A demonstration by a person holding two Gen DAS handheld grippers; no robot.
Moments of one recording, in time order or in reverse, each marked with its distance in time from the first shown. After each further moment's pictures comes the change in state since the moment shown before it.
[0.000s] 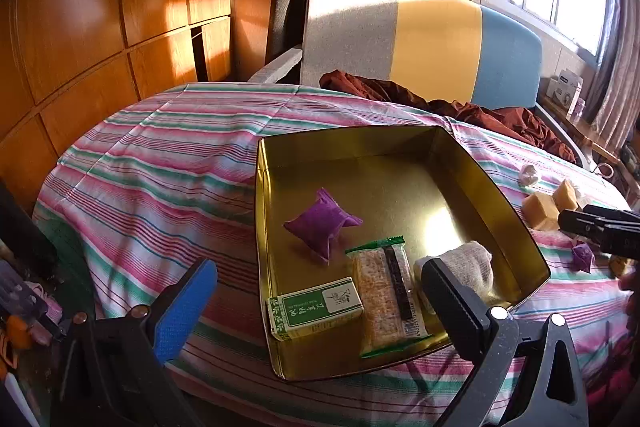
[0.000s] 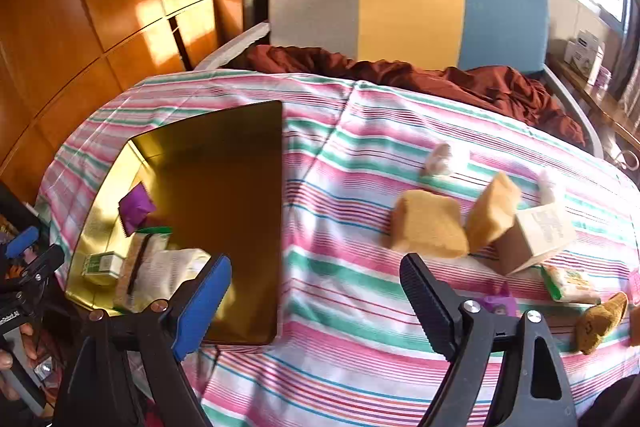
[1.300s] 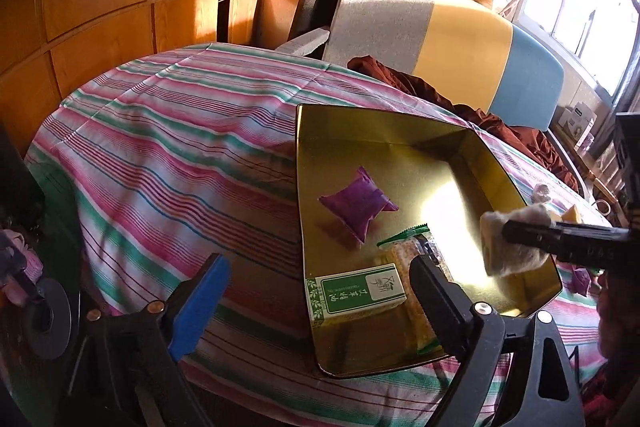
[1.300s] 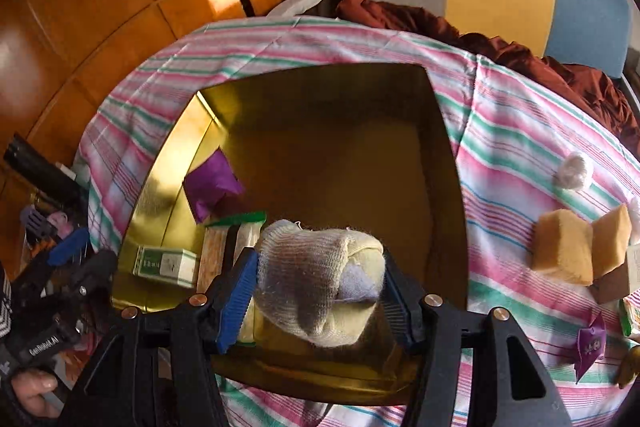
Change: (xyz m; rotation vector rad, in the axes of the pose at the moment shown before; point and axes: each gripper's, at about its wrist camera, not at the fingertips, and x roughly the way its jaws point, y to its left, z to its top) left arm 0.021 0.049 -0.018 -0.172 0.060 -0.028; right arm 0.065 0.124 0.003 -0.169 0.219 0.240
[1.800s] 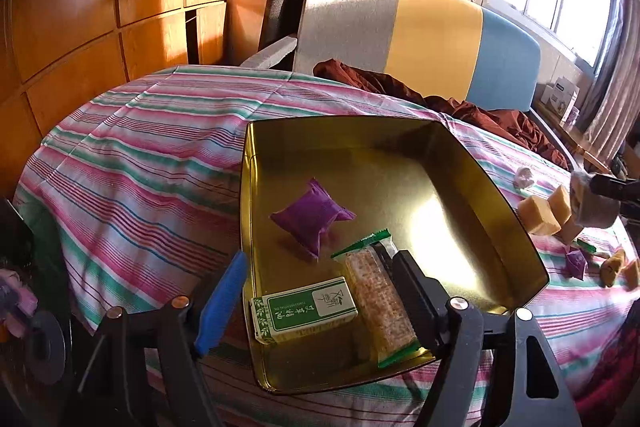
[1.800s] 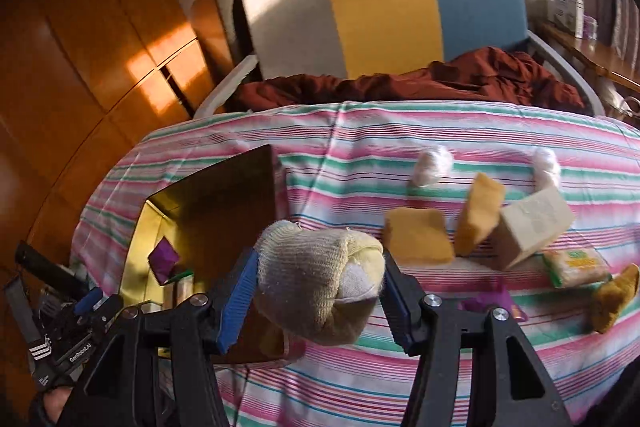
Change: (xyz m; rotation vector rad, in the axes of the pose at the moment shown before) left arm -0.001 -0.043 0.006 0.113 -0.022 -0.023; right arm -0.108 -0.092 -0.015 0.250 -0.267 -0.044
